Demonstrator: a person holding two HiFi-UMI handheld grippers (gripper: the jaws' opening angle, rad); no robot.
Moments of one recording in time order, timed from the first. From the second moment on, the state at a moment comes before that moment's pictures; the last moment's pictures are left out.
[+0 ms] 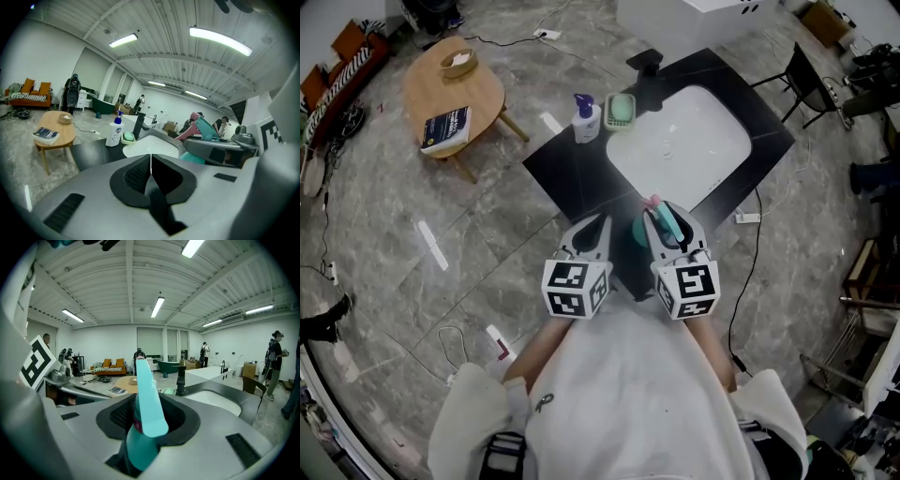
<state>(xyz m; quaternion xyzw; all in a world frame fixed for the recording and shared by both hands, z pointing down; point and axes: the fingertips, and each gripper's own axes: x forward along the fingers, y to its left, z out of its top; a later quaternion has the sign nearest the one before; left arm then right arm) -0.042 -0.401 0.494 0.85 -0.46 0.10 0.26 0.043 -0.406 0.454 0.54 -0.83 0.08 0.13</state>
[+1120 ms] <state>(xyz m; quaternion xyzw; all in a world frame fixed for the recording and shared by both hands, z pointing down) -0.045 -0.409 0.453 0.87 -0.45 0.06 0.17 0.046 -0.404 0.417 0.57 -0.81 0.07 0.10</state>
